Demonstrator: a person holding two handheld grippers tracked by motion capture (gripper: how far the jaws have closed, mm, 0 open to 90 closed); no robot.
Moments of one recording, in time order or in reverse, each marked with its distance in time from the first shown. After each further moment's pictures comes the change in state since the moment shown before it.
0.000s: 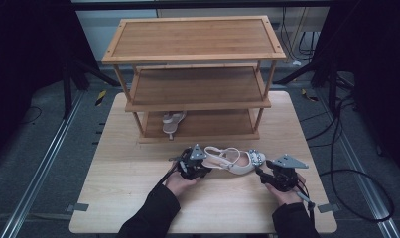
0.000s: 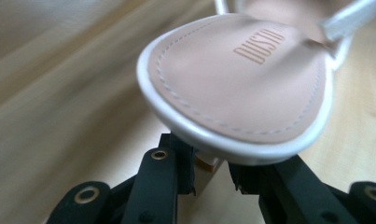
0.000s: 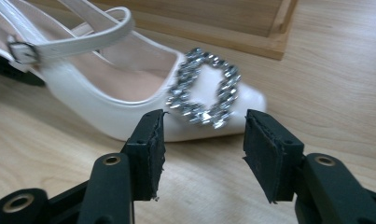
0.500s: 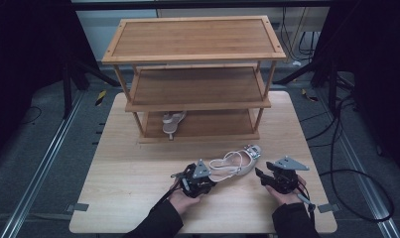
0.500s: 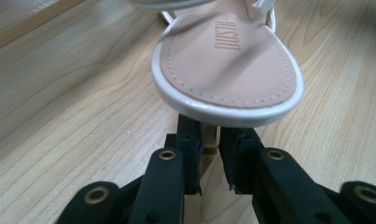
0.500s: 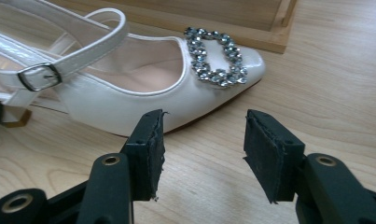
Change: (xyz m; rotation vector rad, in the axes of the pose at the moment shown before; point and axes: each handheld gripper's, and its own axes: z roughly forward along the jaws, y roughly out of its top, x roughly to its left) left arm -0.045 -0.012 -0.014 -0.028 -0.010 -0.005; right arm 0.001 -0.004 -0.002 0.003 -0.004 0.010
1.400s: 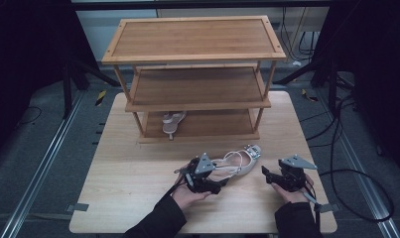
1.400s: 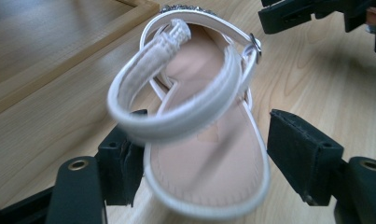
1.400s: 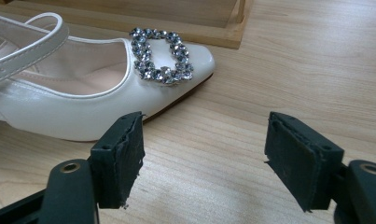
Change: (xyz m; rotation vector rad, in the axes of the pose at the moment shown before) left arm -0.004 0.026 0.005 -0.100 -0.020 0.025; right arm -0.021 -0.004 -0.003 -0.009 -0.073 0.062
